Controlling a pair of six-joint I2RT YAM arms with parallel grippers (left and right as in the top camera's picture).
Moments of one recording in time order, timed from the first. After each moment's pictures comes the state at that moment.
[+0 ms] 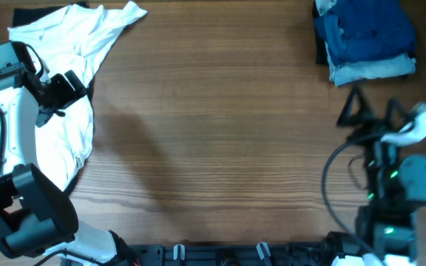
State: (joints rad) left arm 0.38 1.74 1.38 -0.86 0.10 -0.25; right arm -0.14 0.51 0.43 0.04 -0.08 0.43
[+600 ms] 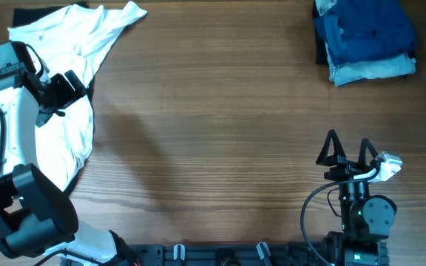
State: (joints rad) left arm 0.38 1.74 1.38 -0.86 0.10 -0.25; right arm -0.14 0.02 0.01 0.00 -0.07 0.44
